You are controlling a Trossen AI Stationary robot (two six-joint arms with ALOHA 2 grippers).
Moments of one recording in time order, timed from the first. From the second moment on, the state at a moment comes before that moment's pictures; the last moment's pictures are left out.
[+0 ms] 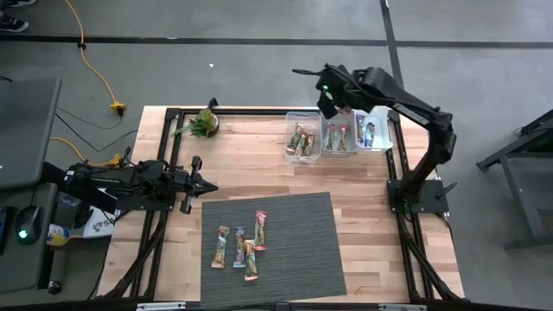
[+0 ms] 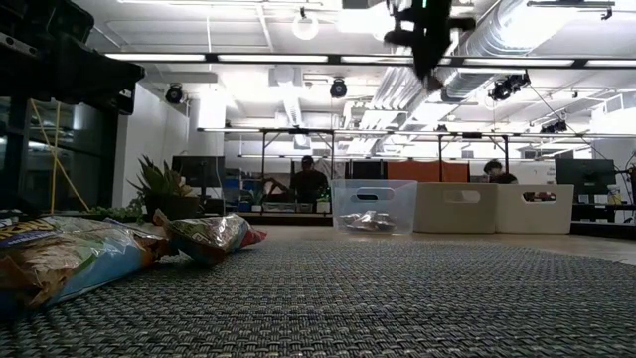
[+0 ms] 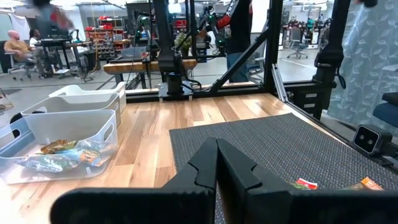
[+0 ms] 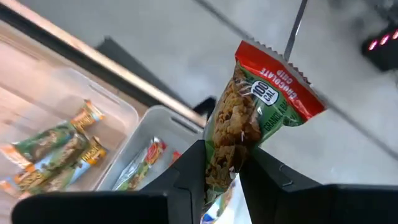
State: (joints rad) left arm -0.09 0.02 0.01 0.01 0.03 0.05; right arm -0.47 1.69 1.92 -1.43 0.65 0.42
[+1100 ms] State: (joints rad) left arm -0.09 0.02 0.01 0.01 0.03 0.05; right arm -0.67 1.69 1.04 -0.61 0.24 0.45
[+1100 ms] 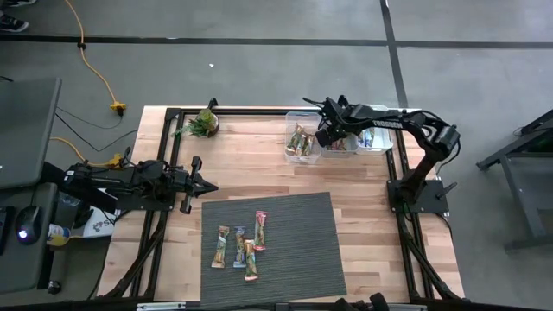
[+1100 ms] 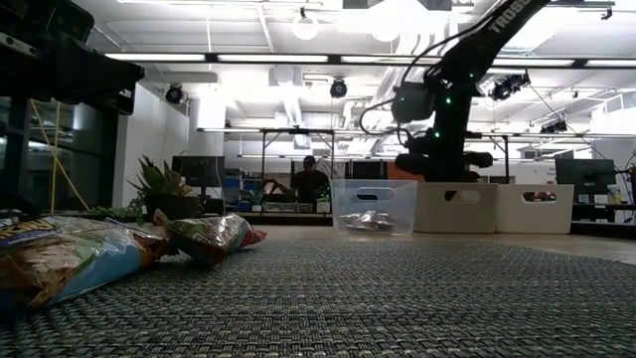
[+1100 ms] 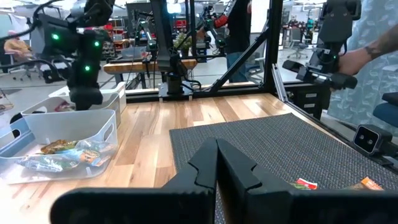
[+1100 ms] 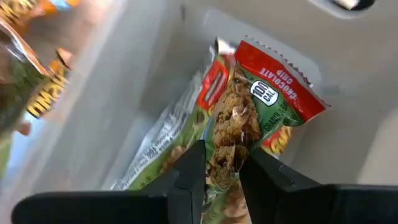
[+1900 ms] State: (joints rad) left arm -0.09 0.02 0.01 0.01 0.03 0.05; right arm -0.67 1.66 1.03 -0.63 0.22 0.48
